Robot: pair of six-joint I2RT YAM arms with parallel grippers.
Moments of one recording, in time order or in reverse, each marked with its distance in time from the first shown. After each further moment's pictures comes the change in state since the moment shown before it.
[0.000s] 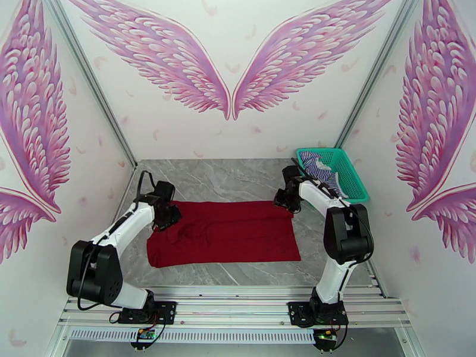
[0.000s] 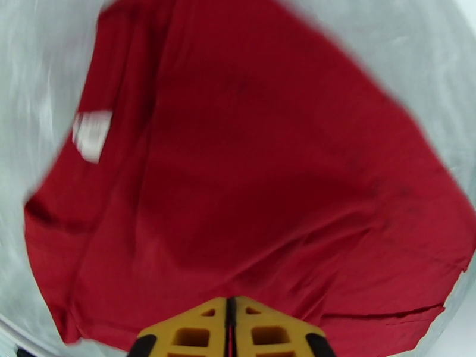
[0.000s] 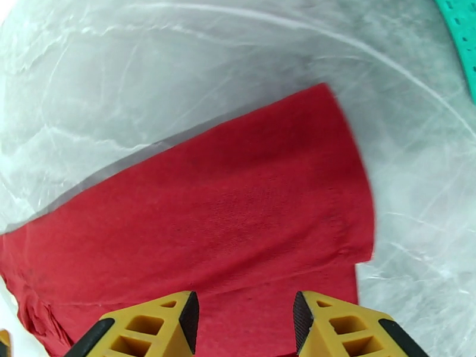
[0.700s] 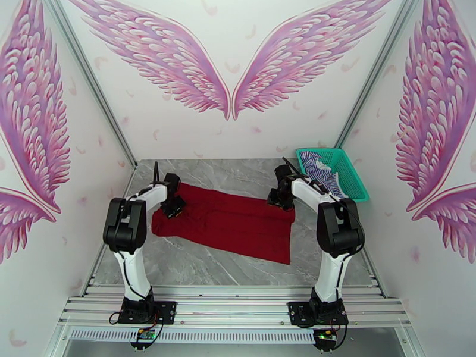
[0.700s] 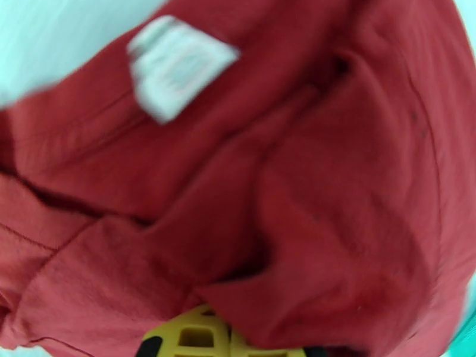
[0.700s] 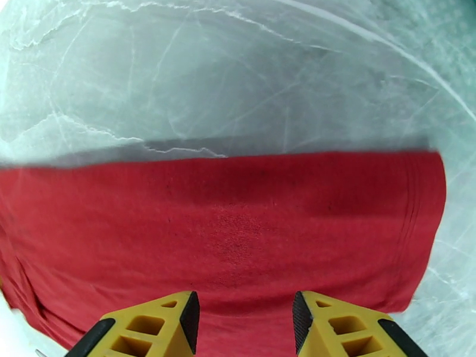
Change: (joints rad) left arm 0.132 0.652 0.582 0.123 0.037 -0.077; right arm 0.029 0.102 0.106 -0.023 0.019 -0.039
